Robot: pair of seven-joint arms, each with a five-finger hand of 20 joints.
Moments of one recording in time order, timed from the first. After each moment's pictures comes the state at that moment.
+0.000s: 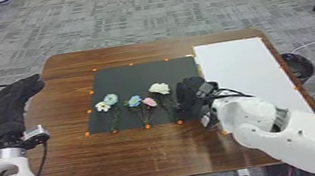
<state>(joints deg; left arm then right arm) 110.3 -59.4 -101.3 -104.5 61.5 7.8 17.9 -60.2 -42.8 28.9 -103.2 -116.6 1.0 18.2</state>
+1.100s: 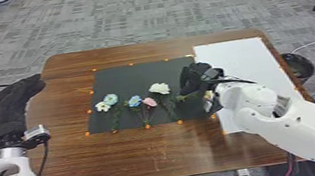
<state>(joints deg) 110.2 -59.4 -100.9 -104.4 61.5 7.8 17.9 -59.3 -44.9 33.7 -99.4 -115.6 -0.4 19.2</state>
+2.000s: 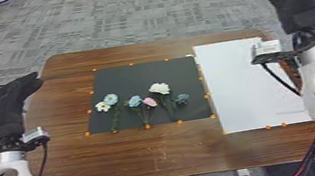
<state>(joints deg) 113.0 -59.9 -101.8 -107.8 60.9 8.4 20.9 -94.8 -54.5 92.3 -124.3 -69.4 5.9 -3.5</state>
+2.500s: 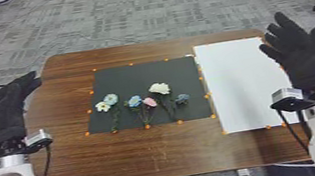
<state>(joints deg) 114.7 -60.9 -100.8 -109.7 60.7 10.4 24.3 -113.7 -68.3 101.9 -119.2 -59.6 -3.2 -10.4</state>
